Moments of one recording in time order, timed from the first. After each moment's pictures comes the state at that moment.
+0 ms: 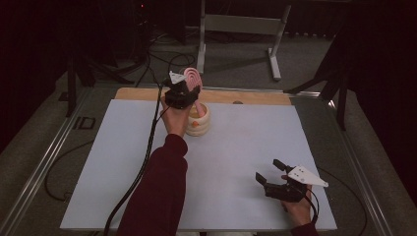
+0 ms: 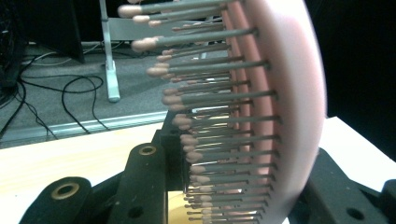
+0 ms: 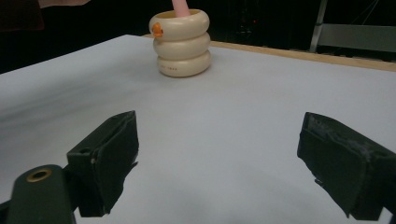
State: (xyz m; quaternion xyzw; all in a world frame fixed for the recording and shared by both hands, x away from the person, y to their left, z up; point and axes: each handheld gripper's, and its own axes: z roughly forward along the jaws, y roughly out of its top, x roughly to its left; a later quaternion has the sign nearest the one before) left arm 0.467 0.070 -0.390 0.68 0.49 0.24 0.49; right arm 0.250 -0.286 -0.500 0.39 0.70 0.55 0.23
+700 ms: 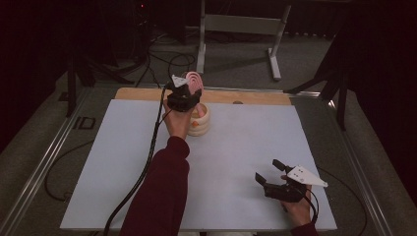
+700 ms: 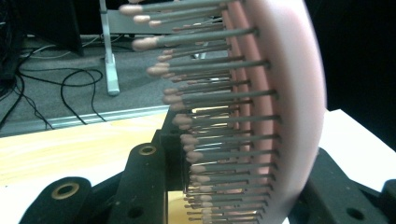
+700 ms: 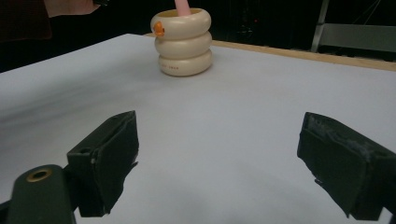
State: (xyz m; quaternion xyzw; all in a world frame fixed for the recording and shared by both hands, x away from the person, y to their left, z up) left arm 0.469 0.065 -0.403 0.68 0.50 0.23 0.49; right arm 0.250 -0.285 -0.501 0.38 0.71 0.55 0.23
